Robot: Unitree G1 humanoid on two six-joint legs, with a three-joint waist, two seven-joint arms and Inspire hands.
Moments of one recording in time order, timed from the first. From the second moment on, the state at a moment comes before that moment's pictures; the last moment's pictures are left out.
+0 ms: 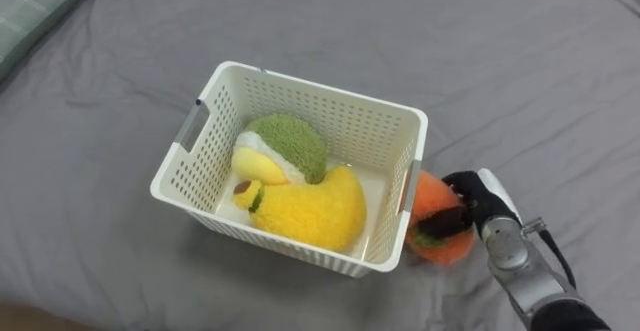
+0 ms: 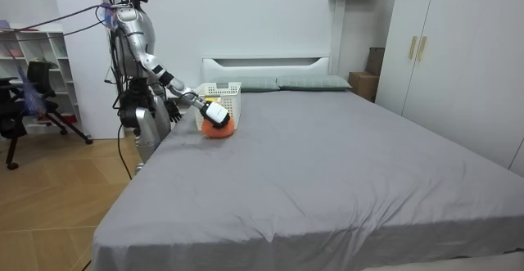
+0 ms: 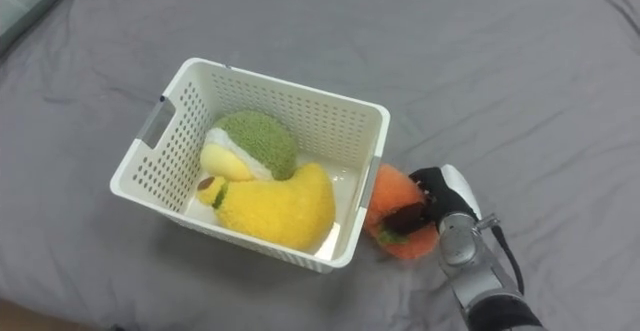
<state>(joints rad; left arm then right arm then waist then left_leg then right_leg) 0.07 0.22 -0.09 1.04 0.07 0.01 0.14 -0.35 -0.33 0.21 0.94 -0.24 -0.03 -0.14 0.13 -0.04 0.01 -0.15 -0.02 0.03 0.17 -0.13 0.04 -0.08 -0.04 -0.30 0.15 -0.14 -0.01</state>
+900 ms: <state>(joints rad) 0.19 0.22 0.05 1.03 0.07 0.04 0.15 -0.04 -0.36 -0.05 0.30 -0.13 -0.04 -0.22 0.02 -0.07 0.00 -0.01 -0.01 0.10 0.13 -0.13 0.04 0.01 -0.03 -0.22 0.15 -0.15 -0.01</state>
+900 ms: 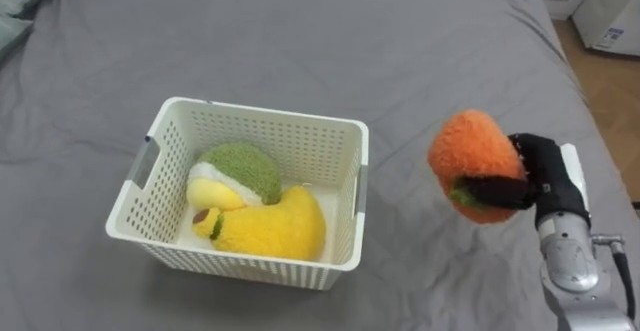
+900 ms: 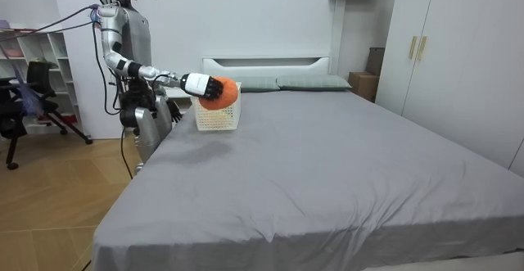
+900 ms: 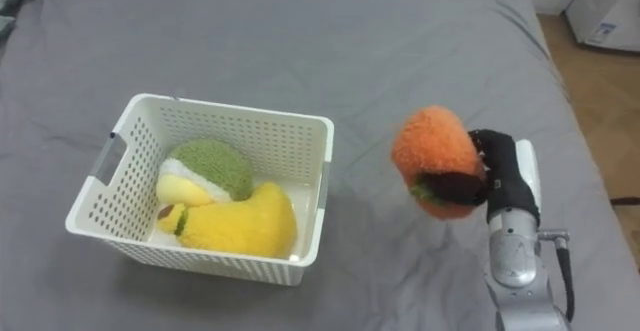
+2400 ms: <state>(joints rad) 0.14 0.19 0.05 1.01 0.15 0.02 0.15 -0.20 -0.30 0.31 -0.24 -0.44 0.03 0.12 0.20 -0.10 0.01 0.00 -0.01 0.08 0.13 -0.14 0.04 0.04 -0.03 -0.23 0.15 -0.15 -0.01</state>
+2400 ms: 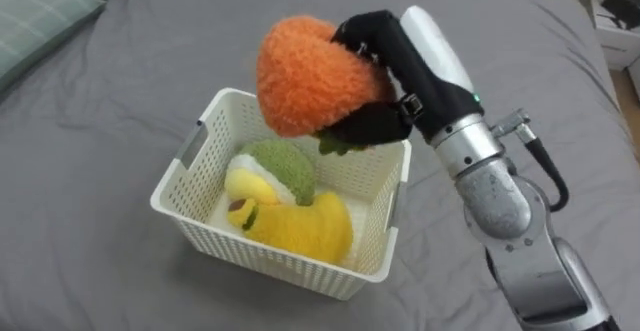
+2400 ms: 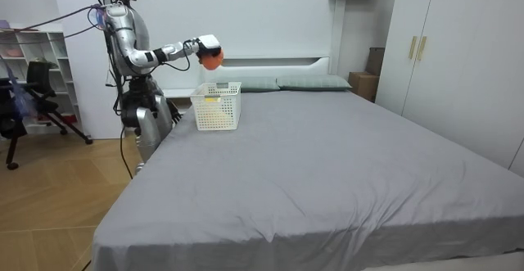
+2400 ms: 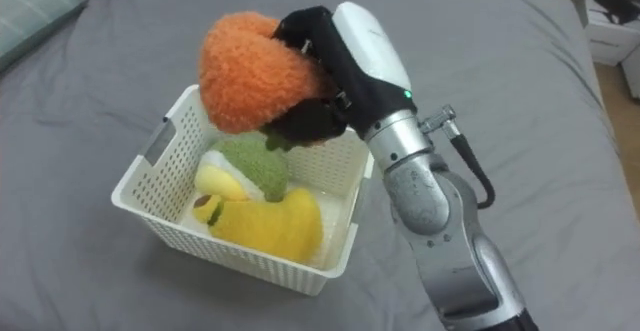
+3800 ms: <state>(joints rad) 0.11 0.19 0.02 1.00 0.13 0.04 0.16 -0.18 -0.31 0.39 0.09 -0.56 0.12 0.20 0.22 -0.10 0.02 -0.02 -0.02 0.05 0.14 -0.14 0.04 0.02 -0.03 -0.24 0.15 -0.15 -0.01</state>
